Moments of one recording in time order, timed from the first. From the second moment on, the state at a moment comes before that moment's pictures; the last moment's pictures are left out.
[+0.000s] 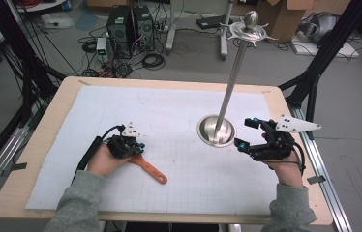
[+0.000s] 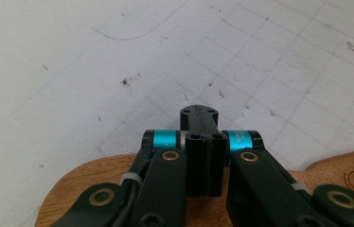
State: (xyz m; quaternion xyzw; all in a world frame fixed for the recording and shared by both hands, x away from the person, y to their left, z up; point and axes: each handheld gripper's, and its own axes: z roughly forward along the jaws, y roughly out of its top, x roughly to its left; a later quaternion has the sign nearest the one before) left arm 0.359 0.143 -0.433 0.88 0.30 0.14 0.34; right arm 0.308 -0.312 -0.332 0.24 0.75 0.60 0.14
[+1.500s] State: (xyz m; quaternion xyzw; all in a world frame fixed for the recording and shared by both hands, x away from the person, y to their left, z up) left arm 0.289 0.178 -0.430 0.86 0.28 0.13 0.41; right arm 0.320 -0.304 -0.328 0.23 0.74 0.62 0.13
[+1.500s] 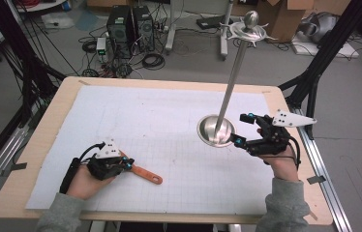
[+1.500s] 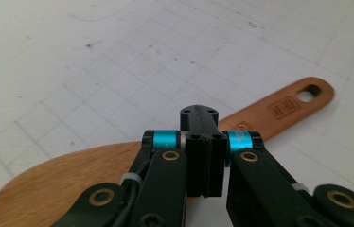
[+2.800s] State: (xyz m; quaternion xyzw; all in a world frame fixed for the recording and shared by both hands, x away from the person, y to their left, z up) left arm 0.283 0.152 -0.440 0.88 0.25 0.11 0.39; right arm 0.321 -0.299 -0.332 0.23 0.75 0.61 0.13
